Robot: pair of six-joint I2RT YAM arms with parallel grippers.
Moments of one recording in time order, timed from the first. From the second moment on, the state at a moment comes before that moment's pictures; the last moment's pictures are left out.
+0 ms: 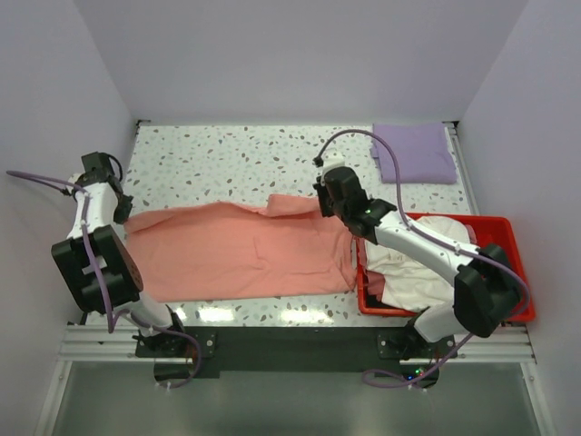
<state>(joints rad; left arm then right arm) 0.43 1.60 1.18 -0.70 -0.31 -0.81 0.68 1.47 1.05 -0.16 0.30 0.17</state>
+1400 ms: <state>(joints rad) 0.50 1.51 1.00 -0.70 -0.35 -0.86 0.79 1.17 0.74 -0.33 0.16 0.25</state>
